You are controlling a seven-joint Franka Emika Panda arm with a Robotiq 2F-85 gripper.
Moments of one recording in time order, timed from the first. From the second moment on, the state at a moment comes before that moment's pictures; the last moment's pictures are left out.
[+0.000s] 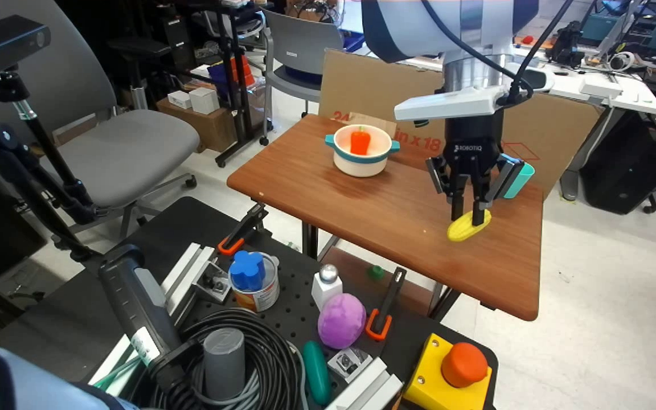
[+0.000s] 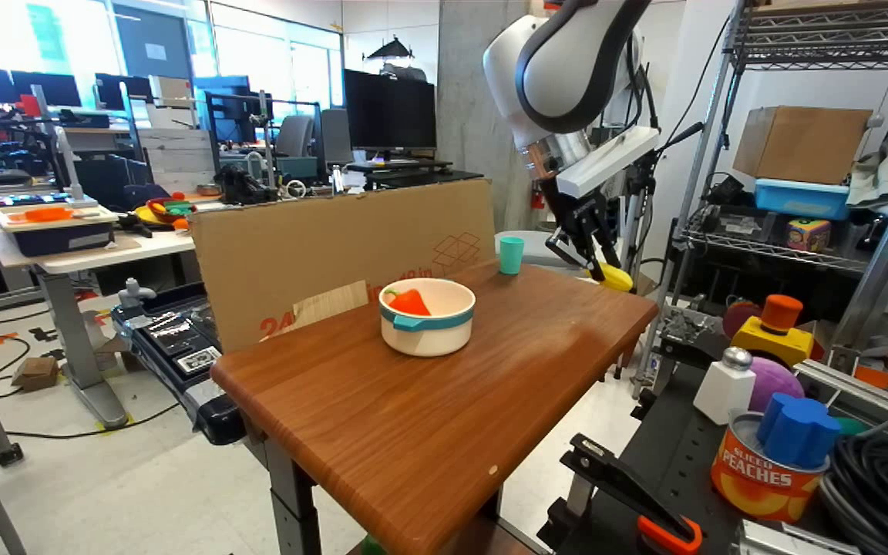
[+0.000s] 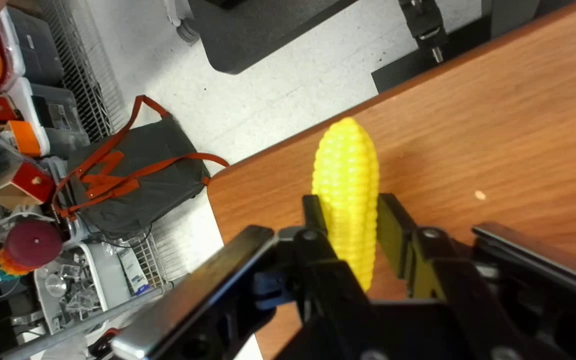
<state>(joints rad) 0.07 0.49 -0.25 -2.04 -0.39 2.13 0.50</state>
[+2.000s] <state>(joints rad) 0.05 0.67 -0.27 -1.87 -0.52 2.22 0.35</state>
